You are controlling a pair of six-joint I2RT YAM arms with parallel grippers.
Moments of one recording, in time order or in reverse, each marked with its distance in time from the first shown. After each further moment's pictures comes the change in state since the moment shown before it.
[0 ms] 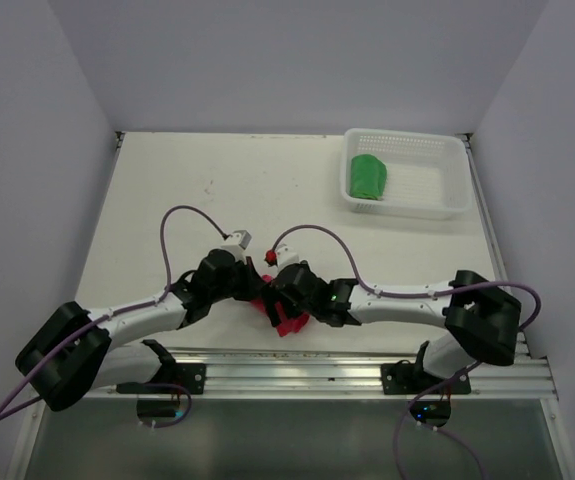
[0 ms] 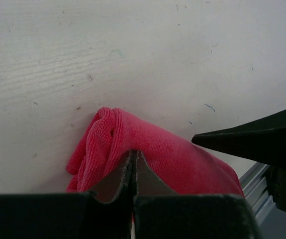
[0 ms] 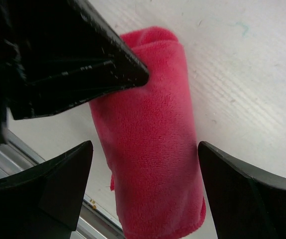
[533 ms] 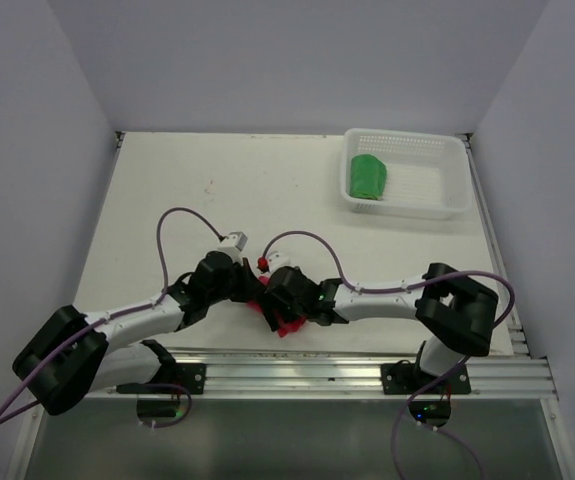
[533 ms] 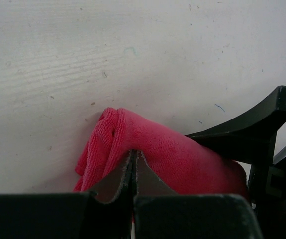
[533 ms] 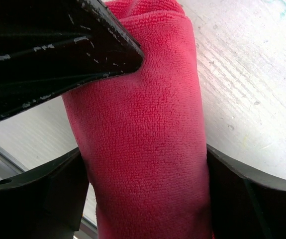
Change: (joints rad) left arm 0.006 -0.025 -0.023 -0.013 -0.021 0.001; right arm -0.012 0.161 0.026 0.009 -0.074 -0.038
